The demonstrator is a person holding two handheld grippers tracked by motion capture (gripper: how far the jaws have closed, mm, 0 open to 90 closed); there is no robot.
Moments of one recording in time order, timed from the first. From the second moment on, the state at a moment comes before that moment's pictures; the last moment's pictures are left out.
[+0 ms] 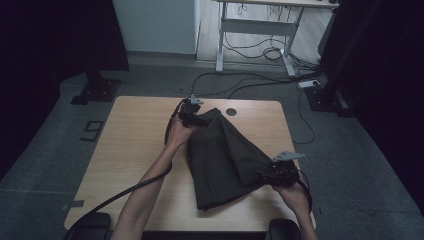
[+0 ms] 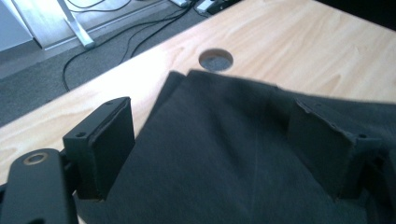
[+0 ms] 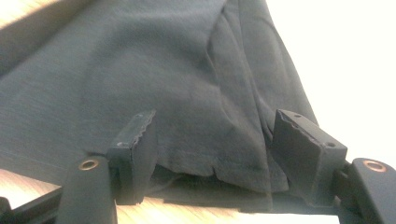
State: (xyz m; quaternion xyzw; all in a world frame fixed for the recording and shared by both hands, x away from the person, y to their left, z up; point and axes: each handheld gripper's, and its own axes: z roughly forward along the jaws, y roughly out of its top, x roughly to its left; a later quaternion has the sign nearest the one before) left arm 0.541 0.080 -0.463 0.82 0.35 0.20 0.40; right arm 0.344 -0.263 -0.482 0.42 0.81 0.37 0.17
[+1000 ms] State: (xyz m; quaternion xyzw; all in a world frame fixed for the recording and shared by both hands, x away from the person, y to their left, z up) left arm 0.441 0.092 -0.523 0.86 0.32 0.16 0.36; right arm 0.363 -0.184 -0.494 0.37 0.85 0.34 0.16
